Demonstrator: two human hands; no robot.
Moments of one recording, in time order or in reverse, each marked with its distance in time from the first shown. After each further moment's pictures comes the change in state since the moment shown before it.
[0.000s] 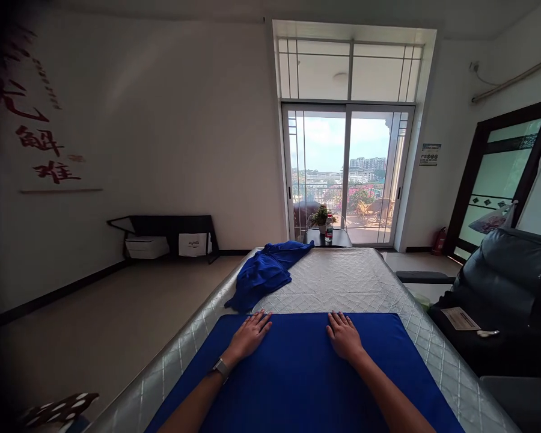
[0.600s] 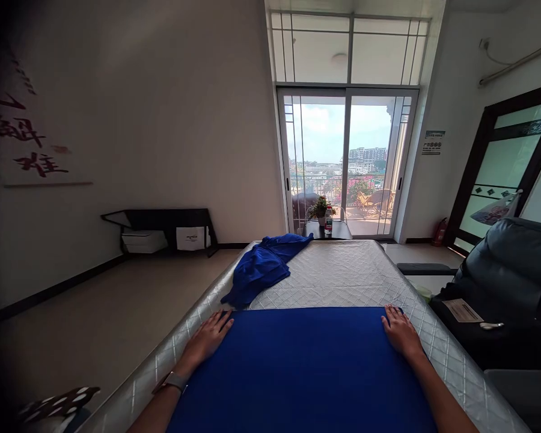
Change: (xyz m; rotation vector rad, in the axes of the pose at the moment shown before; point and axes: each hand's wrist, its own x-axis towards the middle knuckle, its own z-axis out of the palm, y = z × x) left_hand -0.029 -0.106 -0.008 0.051 0.002 -0.272; right_hand -0.035 0.177 -0.002 -0.191 0.178 0.315
